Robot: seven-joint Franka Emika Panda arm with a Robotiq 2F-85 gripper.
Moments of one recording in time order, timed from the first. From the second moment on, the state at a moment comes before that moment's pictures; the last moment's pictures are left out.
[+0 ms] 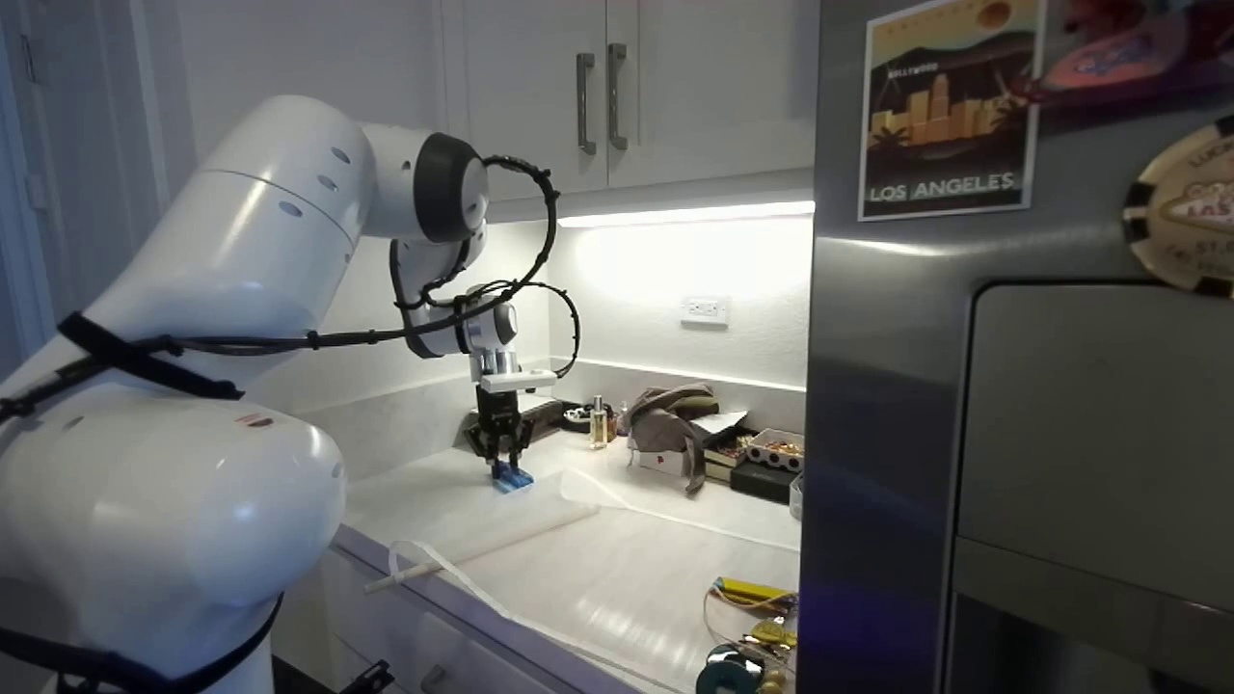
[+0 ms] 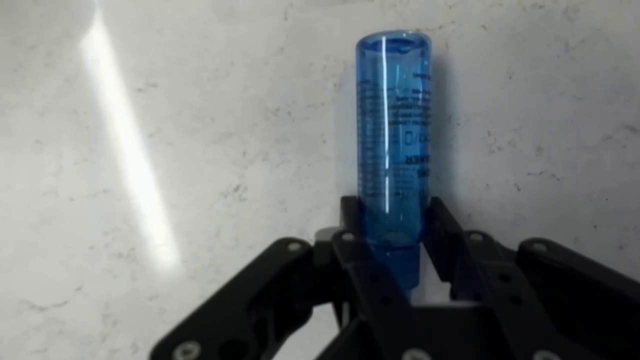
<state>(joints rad) 0.21 0.62 0.20 -1.66 -0.30 2.04 -0.61</state>
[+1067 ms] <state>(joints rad) 0.08 0.43 0.33 -1.98 -0.04 2.62 -0.65</state>
